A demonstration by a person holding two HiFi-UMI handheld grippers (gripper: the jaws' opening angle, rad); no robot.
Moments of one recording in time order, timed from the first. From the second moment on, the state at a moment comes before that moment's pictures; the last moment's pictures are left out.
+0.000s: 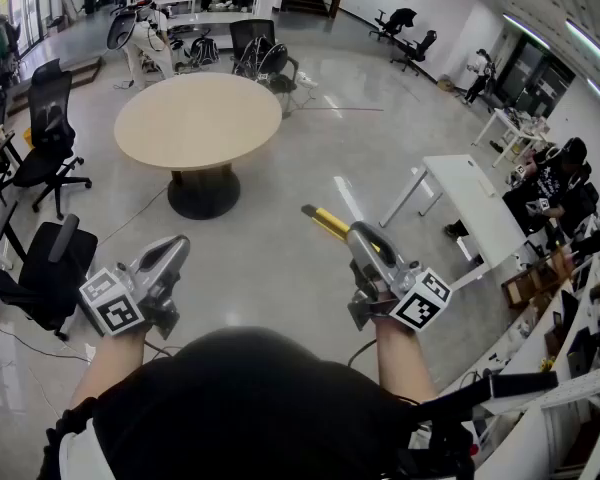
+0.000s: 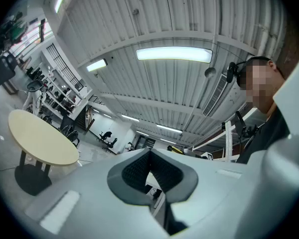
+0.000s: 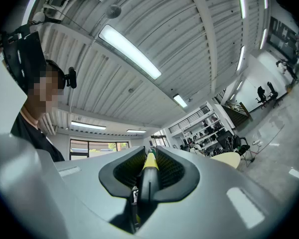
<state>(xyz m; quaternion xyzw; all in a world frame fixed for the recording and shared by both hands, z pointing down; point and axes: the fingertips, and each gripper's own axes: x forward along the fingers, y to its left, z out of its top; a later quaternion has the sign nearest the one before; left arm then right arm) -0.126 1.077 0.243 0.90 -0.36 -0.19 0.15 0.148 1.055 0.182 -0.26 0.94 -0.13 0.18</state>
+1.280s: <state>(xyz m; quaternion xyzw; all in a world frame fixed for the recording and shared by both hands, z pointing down) -0.004 1.064 0.245 0.91 -0.34 -0.16 0.17 0.273 1.054 0.195 -0.27 0.92 -0.16 0.22</state>
